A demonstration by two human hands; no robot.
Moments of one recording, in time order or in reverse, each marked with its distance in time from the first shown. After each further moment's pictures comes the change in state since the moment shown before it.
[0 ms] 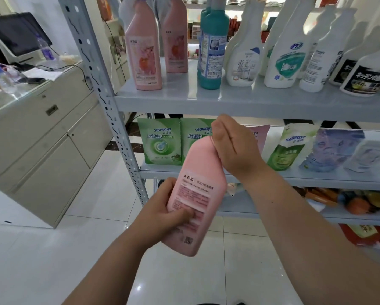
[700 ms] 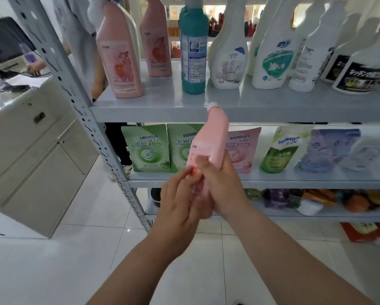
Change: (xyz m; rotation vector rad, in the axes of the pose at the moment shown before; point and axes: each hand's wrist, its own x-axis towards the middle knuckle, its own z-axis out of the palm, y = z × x) left_hand 0.049 0.012 0.064 0.468 0.210 0.300; right_hand -0.041 0.032 0.027 0.761 0.134 0.801
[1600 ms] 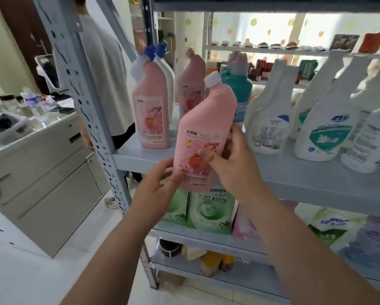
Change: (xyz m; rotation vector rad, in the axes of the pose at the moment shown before) left_hand 0.173 -0.039 -0.081 -0.240 0.262 -0.232; right_hand 0.168 -0.098 0.033 -0.411 -0.235 -0.407
